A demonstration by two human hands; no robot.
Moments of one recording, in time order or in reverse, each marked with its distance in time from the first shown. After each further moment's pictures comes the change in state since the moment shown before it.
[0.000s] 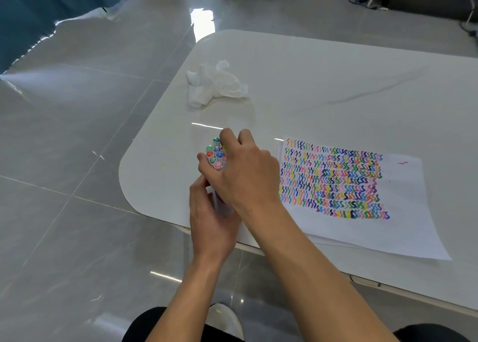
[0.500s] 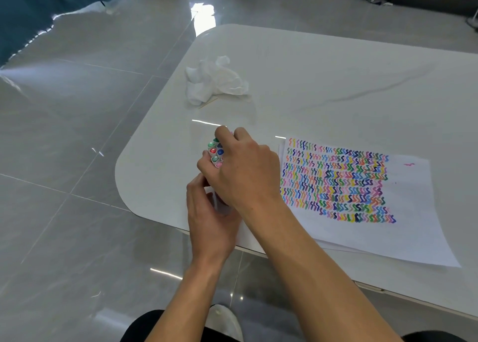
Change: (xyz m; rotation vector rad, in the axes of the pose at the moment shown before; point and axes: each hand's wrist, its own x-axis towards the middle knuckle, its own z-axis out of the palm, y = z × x) left_hand 0.002 0.010 0.003 -0.016 0.023 -0.008; right_hand 0.009 0.000 0.003 -0.002 -0.038 -0.028
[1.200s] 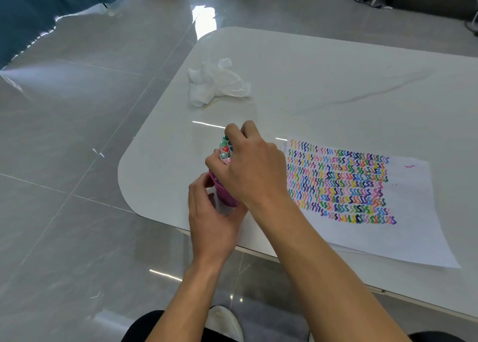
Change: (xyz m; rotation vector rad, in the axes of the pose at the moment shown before) left_hand 0.003 0.002 -0.005 0.019 -0.007 0.037; right_hand 0.006 0.009 -0.001 0.003 0.021 -0.019
